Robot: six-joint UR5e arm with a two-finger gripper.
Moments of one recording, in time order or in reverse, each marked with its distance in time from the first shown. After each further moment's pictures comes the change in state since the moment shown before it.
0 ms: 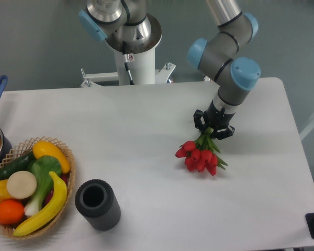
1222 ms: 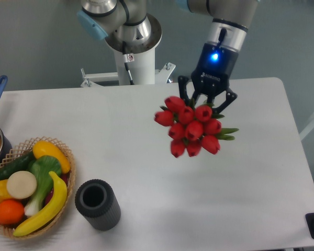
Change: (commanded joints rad) arm -0.026 0.246 0.138 0.015 -0.761 -0.209
